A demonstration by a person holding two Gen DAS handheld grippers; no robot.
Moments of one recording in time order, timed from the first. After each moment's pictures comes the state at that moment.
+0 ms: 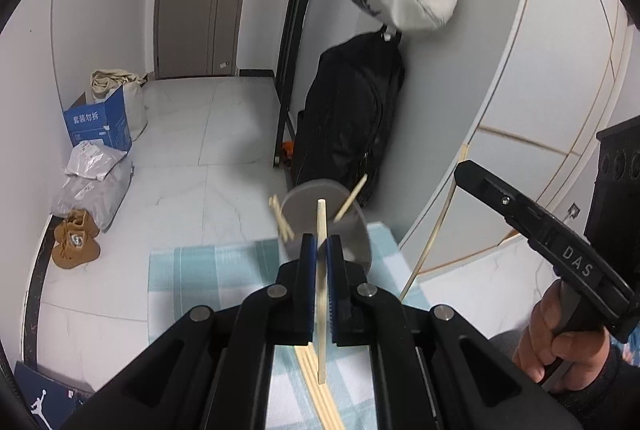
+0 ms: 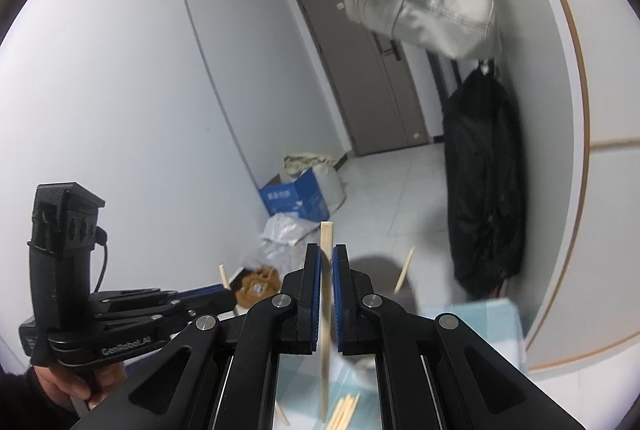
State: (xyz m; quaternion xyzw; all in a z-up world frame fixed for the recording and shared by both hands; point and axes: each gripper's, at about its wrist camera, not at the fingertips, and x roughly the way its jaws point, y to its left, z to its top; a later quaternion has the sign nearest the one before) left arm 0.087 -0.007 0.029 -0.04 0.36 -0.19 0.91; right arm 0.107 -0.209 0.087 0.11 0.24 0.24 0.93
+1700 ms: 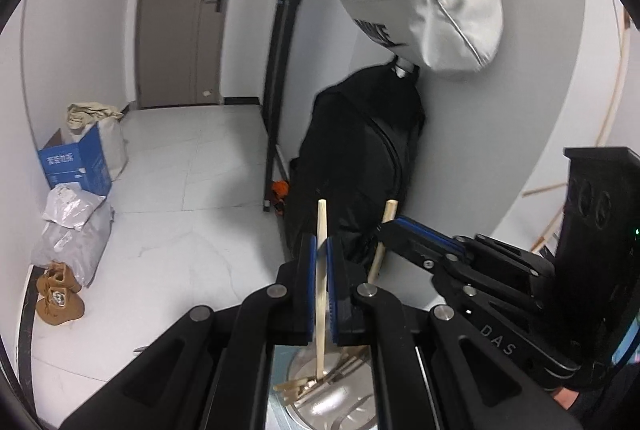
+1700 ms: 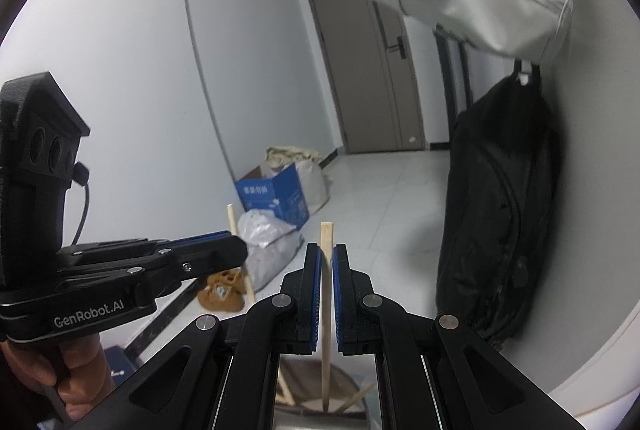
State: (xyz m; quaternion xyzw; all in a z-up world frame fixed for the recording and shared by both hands) left arm 0.189 -0.019 0.022 -0.04 0.33 -0.22 0.92; right arm 0.238 -0.184 0.060 0.05 0.25 0.25 0.93
